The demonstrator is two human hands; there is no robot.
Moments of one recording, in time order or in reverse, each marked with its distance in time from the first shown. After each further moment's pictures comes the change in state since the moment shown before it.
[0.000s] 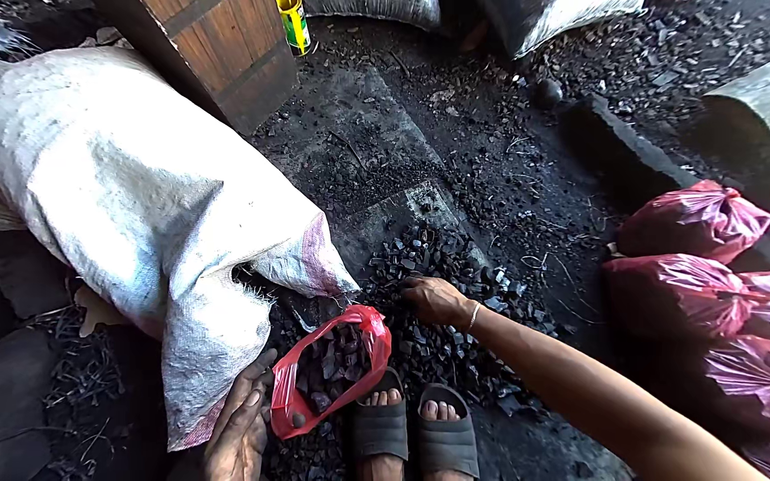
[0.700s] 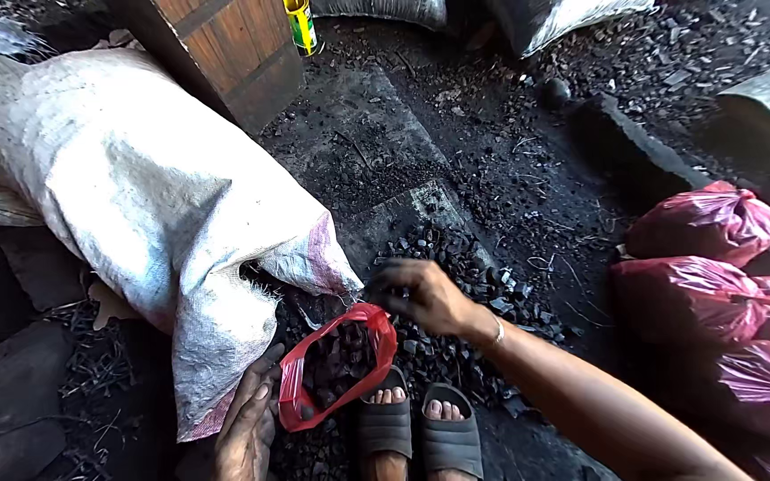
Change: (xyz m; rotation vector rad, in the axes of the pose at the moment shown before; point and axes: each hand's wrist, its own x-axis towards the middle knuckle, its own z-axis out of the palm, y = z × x) left_hand -0.001 0.003 0.007 0.049 0.011 0.042; right_hand -0.016 -0.113 -0.121 0.596 0.470 -0.269
